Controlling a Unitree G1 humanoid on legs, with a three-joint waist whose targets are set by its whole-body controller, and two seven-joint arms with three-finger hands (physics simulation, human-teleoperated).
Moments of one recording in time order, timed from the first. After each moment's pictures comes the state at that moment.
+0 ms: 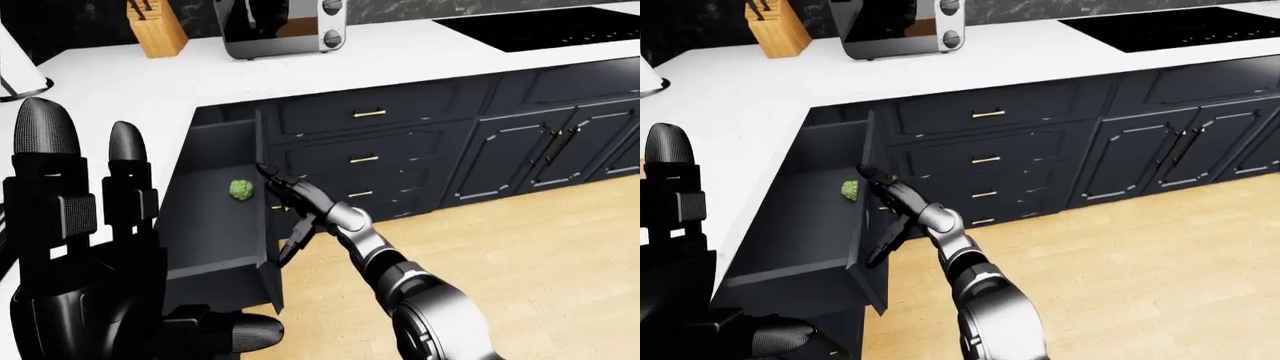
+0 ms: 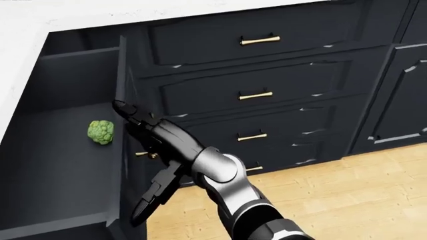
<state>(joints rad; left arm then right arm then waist) 0.30 0.11 0.03 -1.02 -0.16 -0.07 0.05 -1.00 0.18 -0.08 1.36 -0.23 -0.43 0.49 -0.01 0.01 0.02</state>
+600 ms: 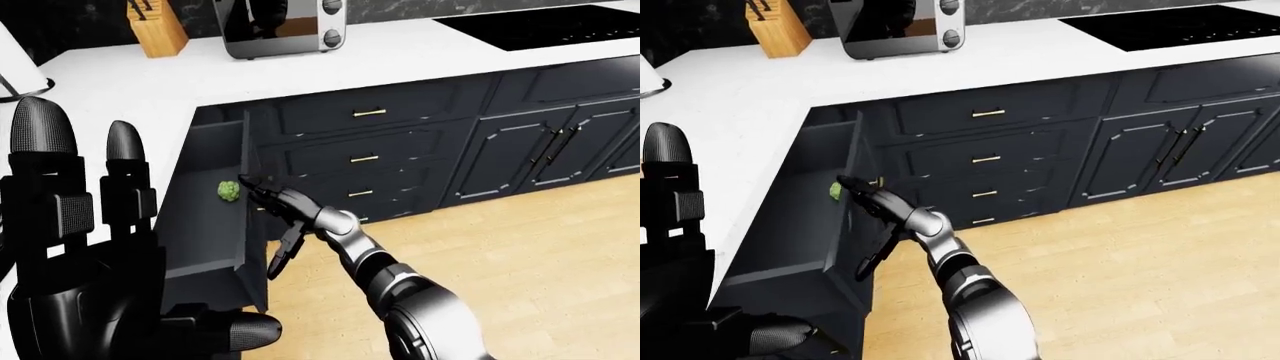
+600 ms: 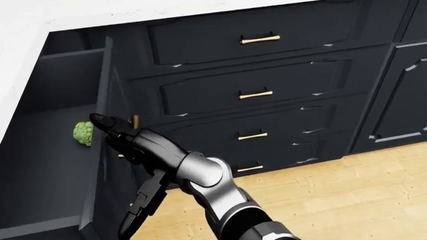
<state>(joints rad) 0.29 0.12 0.04 -1.02 -0.18 -0.06 0.06 -1.01 0.22 -0.07 1.36 -0.27 -0.41 0.53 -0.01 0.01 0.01</state>
